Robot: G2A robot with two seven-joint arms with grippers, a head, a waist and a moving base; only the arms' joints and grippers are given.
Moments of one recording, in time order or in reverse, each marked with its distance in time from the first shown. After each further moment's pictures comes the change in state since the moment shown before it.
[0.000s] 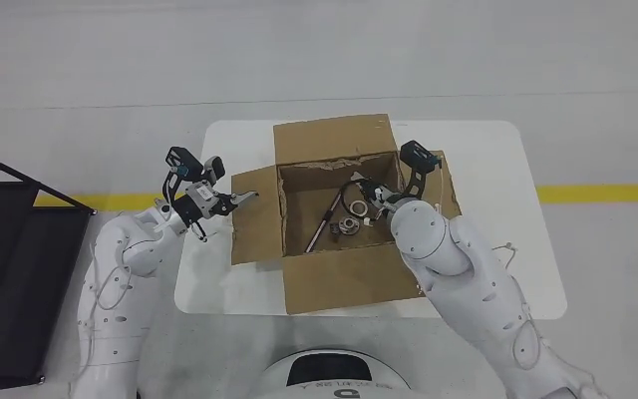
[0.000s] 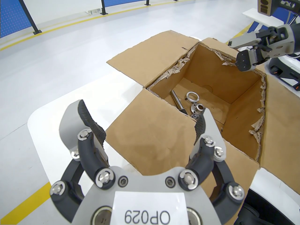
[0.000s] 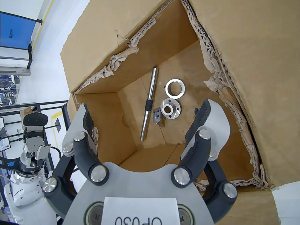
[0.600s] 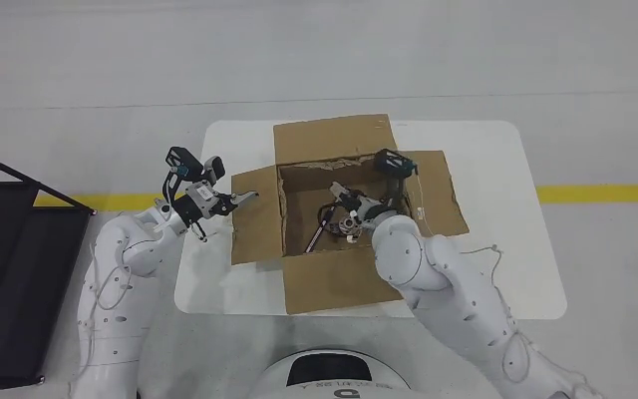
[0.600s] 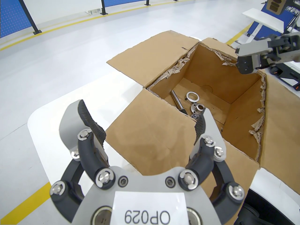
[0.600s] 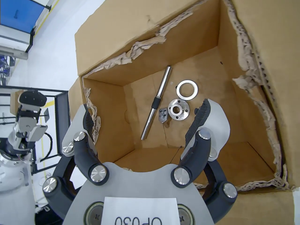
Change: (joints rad) left arm 0.000 0.000 0.000 0.000 0.000 0.000 0.000; right arm 0.001 -0.004 -0.168 -0.032 -0.193 -0.075 -0.019
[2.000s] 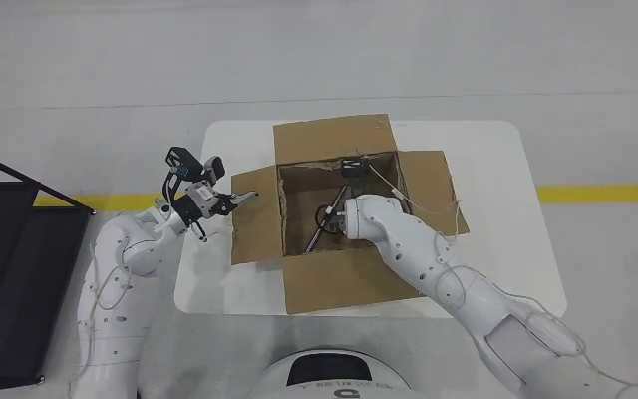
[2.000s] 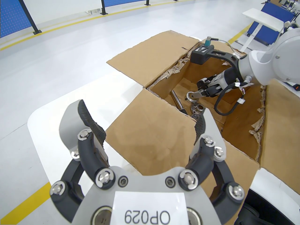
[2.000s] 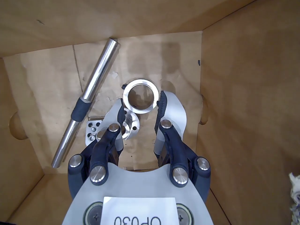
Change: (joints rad) left arm 0.000 0.000 0.000 0.000 0.000 0.000 0.000; right arm 0.356 -0.129 -0.215 0.675 -0.271 -0.155 0.435
